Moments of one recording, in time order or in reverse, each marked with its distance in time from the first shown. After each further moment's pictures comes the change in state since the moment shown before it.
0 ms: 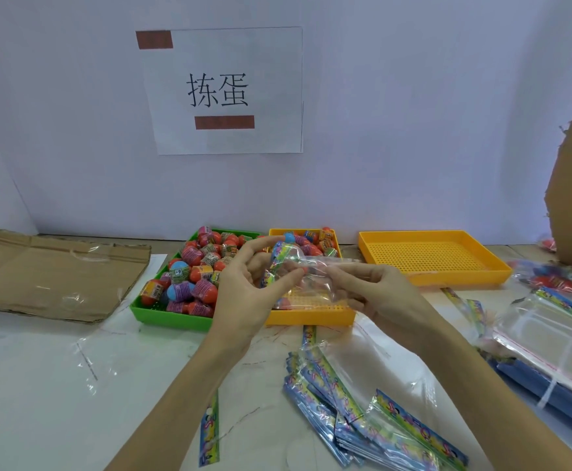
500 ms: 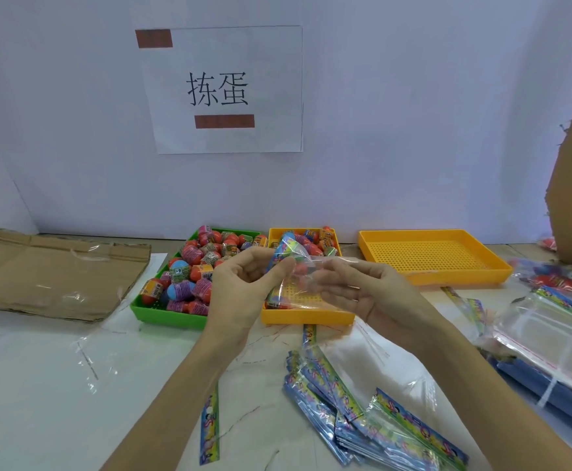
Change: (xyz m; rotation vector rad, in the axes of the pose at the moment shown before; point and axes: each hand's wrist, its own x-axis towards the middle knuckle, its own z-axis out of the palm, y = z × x) left_hand 0.000 0.004 -0.004 -0.089 0.062 -0.083; right_hand 0.001 -0.003 0.005 0.328 -0.126 0.034
